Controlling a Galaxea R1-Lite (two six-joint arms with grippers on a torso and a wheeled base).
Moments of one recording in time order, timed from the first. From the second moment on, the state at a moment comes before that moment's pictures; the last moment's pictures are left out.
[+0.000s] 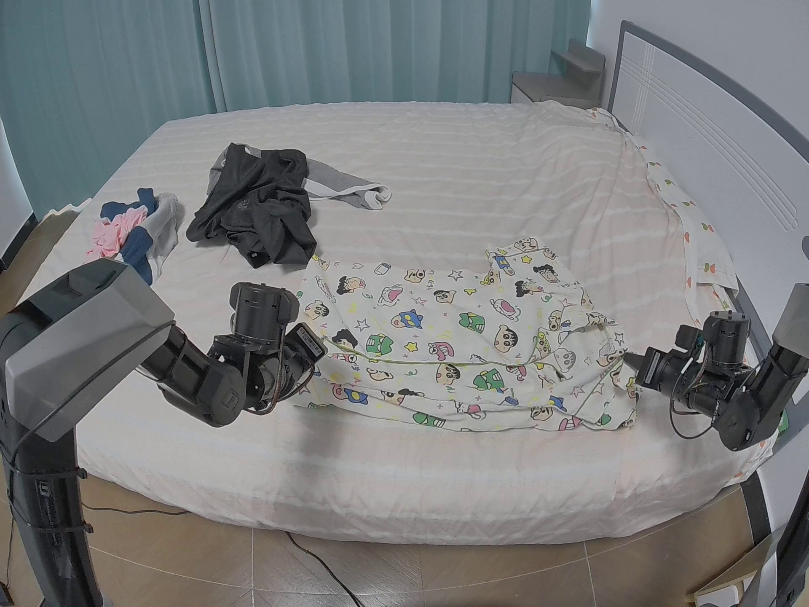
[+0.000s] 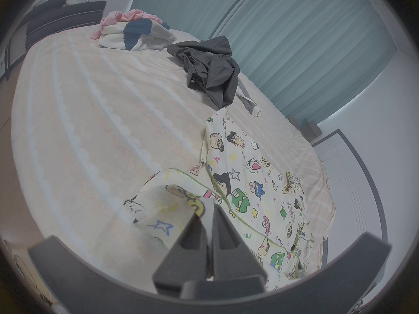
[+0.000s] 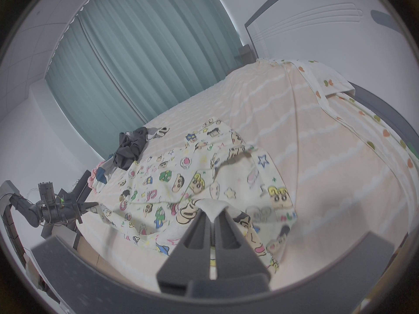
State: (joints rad) left arm -0.35 2.22 -1.08 -0.59 0.18 -0.91; right arm 0.00 2.10 -0.56 -1.17 0.25 0.36
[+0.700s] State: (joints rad) left arm -0.33 2.36 -1.25 -0.56 0.20 -0.92; right arm -0.01 2.28 -0.83 -1.16 0.24 0.36
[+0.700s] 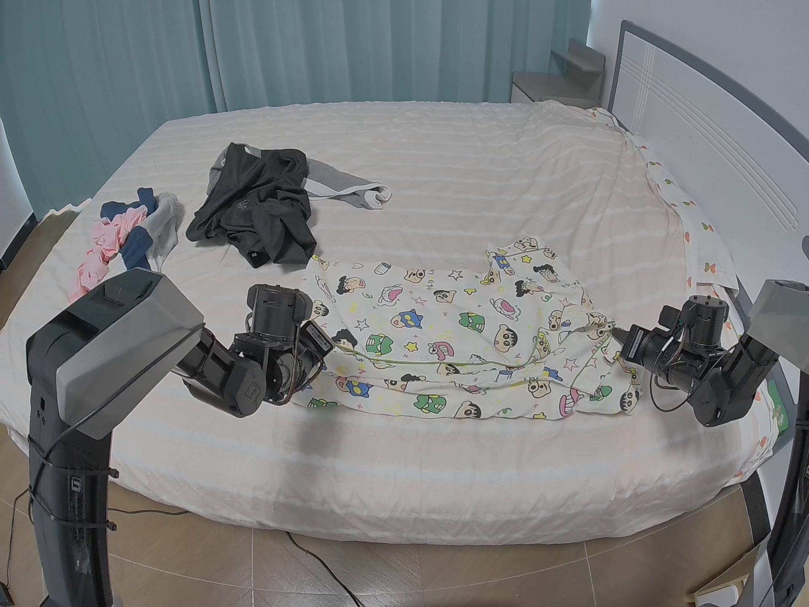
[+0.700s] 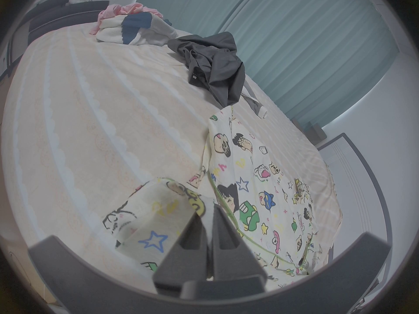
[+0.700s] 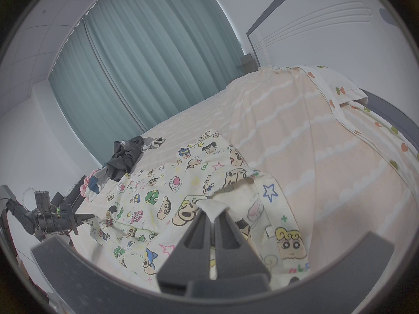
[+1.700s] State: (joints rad) left arm -0.26 2.39 -1.34 -0.57 0.27 -0.99; right arm -0.04 2.34 -0.92 -1.16 0.24 0.36
